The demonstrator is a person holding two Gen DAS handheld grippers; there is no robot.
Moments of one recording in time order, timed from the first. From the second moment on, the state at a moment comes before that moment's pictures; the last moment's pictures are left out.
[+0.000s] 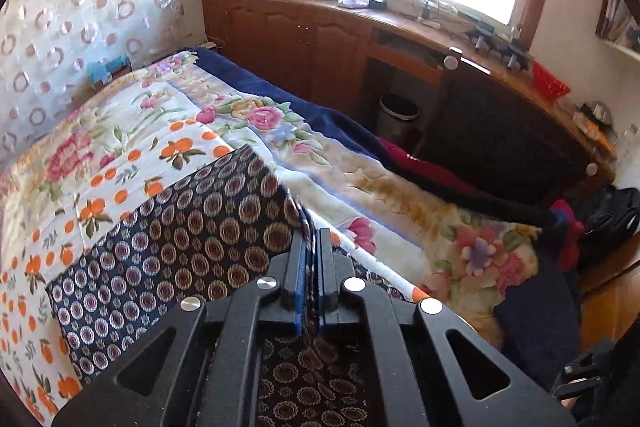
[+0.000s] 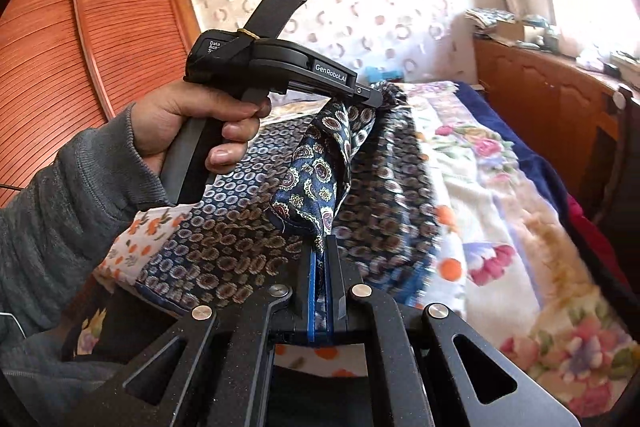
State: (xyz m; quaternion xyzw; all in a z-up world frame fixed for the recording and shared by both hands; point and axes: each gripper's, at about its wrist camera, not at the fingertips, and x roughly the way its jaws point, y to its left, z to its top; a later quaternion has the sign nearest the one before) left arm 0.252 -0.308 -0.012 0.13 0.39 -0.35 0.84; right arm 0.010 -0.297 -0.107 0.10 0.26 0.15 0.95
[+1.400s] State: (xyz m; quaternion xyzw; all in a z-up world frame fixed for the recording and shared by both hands) left arm 0.197 -0.152 -0.098 0.11 0.42 -0.26 0.86; right arm 0.093 -0.263 -0.088 0.02 0.34 0.08 0.94
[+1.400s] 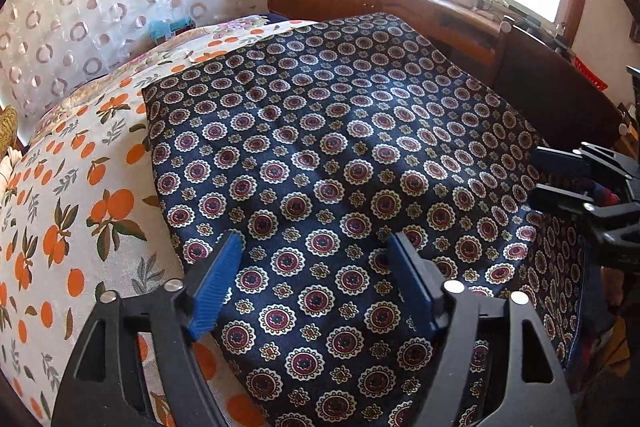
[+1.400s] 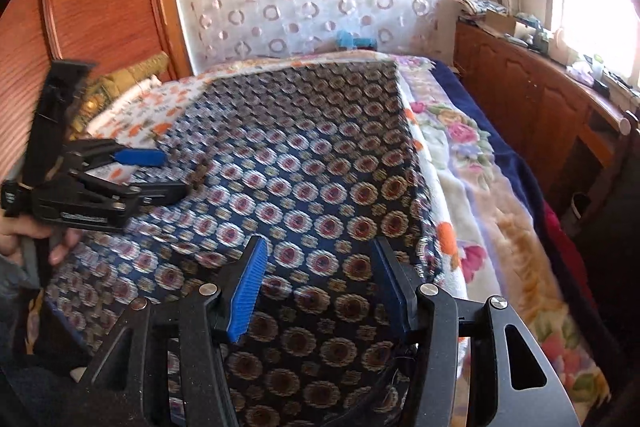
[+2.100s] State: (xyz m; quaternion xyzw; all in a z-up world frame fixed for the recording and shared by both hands) left arm 0.166 -0.117 -0.089 0.08 0.43 -0.28 0.85; right arm 0.068 -0.318 -0.089 0.05 0.35 0.06 0.93
